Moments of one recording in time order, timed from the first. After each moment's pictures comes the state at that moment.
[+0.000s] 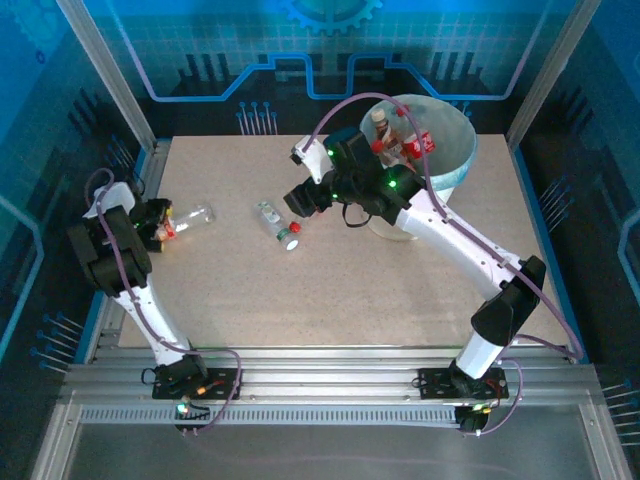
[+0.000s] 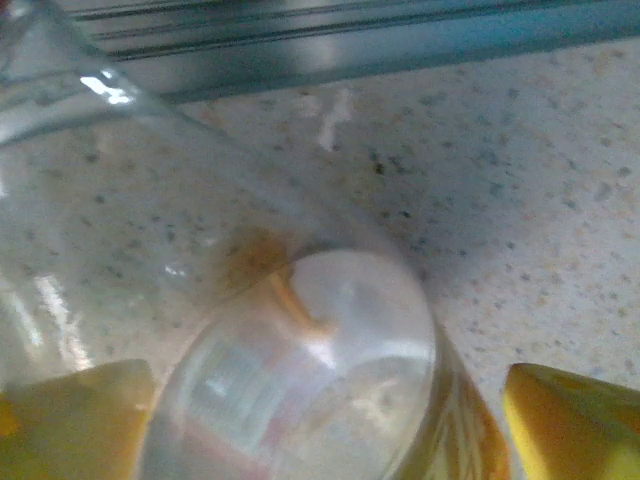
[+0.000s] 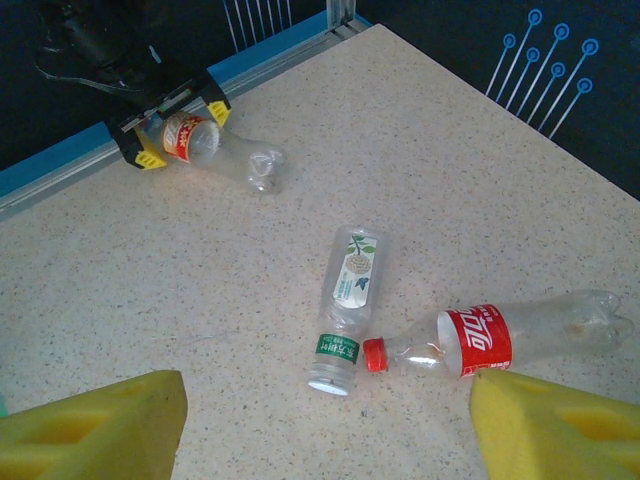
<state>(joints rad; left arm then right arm) 0.50 2.06 1.52 -0.85 0.16 -1.05 0.76 1.68 1.80 -0.71 -0.11 -0.05</state>
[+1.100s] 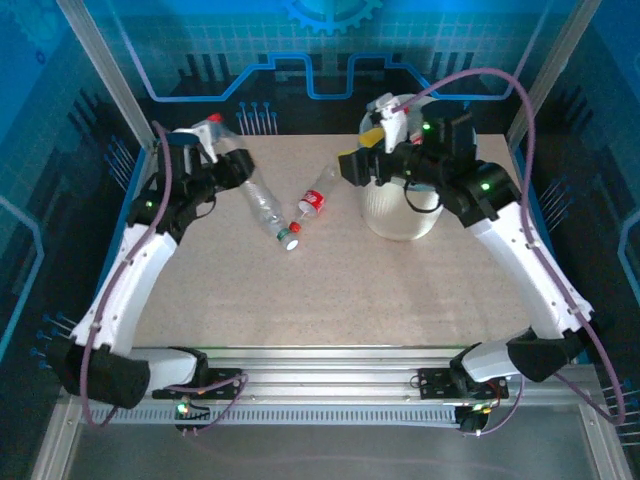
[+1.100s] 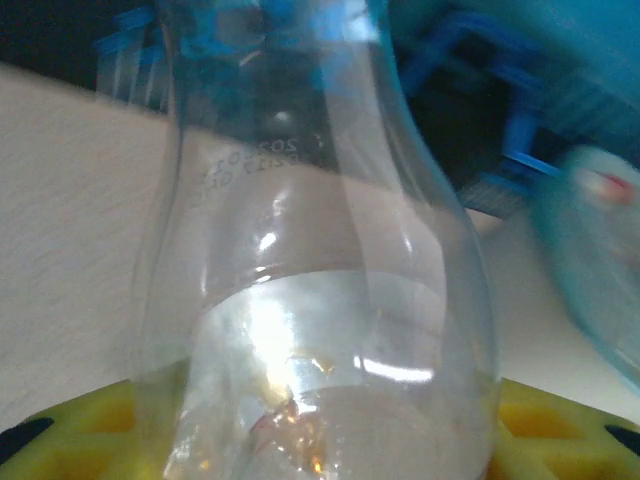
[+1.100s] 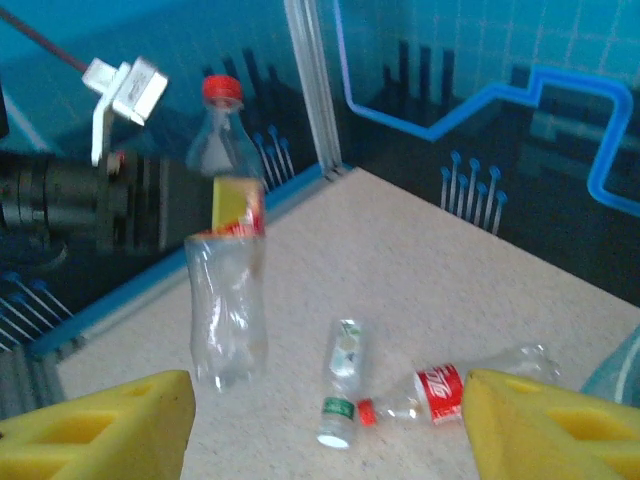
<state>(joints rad) -0.21 1.22 1.34 -0.51 0.16 -0.46 0.52 1.40 1.77 -0.68 -0.38 0.06</state>
